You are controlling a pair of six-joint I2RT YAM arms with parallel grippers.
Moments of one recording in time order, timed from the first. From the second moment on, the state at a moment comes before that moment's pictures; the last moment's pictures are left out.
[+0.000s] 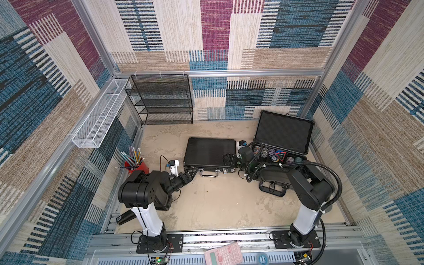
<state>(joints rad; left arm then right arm) -0.08 1.81 0.21 1.33 0.72 -0.93 0.59 1.81 0.89 0.29 0.03 0.66</state>
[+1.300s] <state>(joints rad) -0.07 1.42 0.16 1.12 0.70 -1.06 0.59 1.82 0.89 0.28 0.03 0.68</state>
